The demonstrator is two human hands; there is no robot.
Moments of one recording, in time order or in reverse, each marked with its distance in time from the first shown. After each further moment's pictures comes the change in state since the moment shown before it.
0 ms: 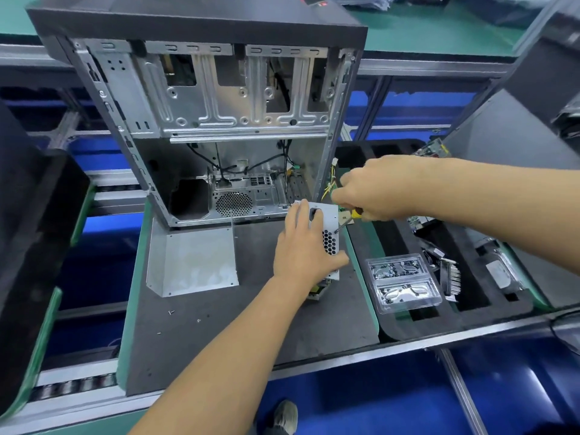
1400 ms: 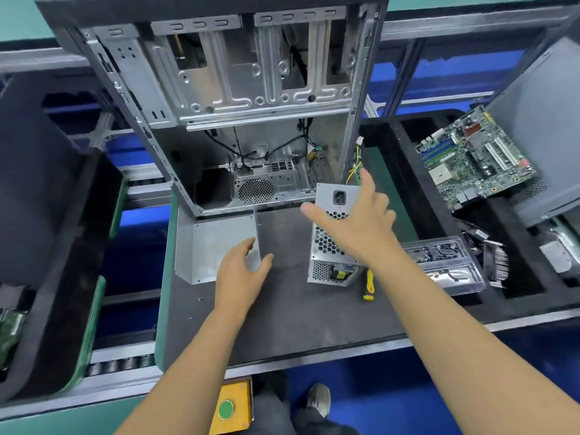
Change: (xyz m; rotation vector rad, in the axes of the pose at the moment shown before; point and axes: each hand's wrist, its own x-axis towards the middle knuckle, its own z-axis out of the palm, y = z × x) left_hand -0.074 -0.142 -0.005 -0.298 0.141 -0.405; right_hand 0.060 -0.123 0.062 1.606 0.347 0.897
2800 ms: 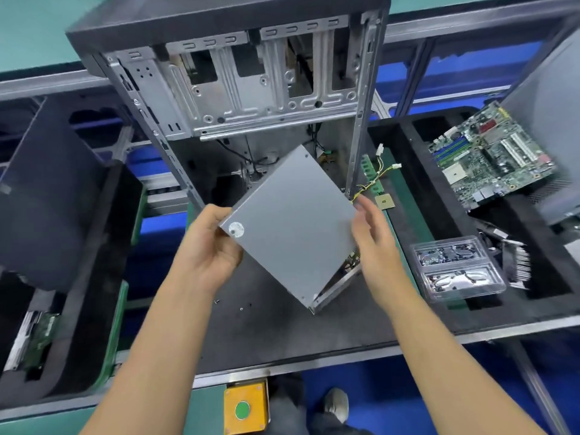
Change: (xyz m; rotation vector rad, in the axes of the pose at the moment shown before) left_hand 0.004 0.107 -0.120 -1.463 -0.233 -0.555; right_hand -0.022 0.037 0.023 0.854 -0.146 -0.150
